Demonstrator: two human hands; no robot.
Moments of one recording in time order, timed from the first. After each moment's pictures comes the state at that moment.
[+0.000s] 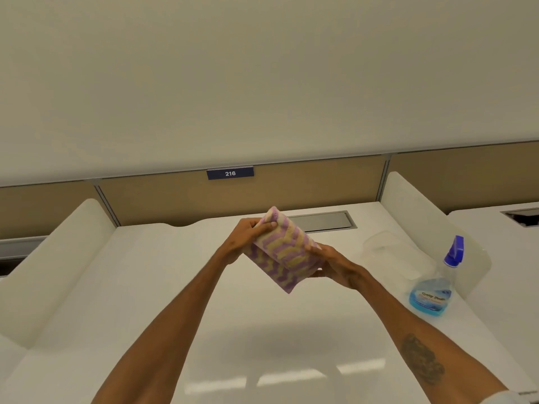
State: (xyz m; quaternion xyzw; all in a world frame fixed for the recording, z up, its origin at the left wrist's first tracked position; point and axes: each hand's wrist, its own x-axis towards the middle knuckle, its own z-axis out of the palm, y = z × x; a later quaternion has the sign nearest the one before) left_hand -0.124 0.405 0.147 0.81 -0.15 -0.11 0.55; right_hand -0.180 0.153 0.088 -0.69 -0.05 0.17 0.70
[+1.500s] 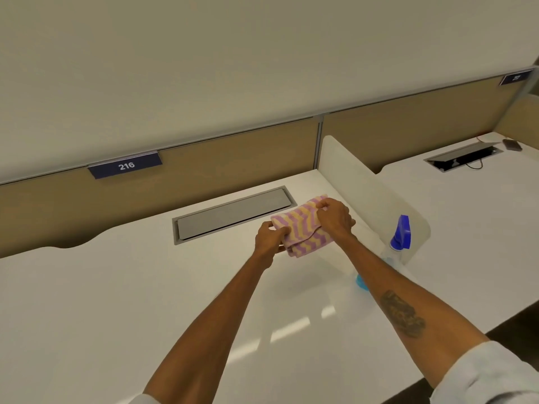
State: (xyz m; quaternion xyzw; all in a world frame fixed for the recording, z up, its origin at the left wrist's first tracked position) left_hand -0.037 0.142 0.028 0.72 0.03 -0.25 0.65; right_hand -0.074 -0.023 0.064 -0.86 0.34 -0.12 0.37
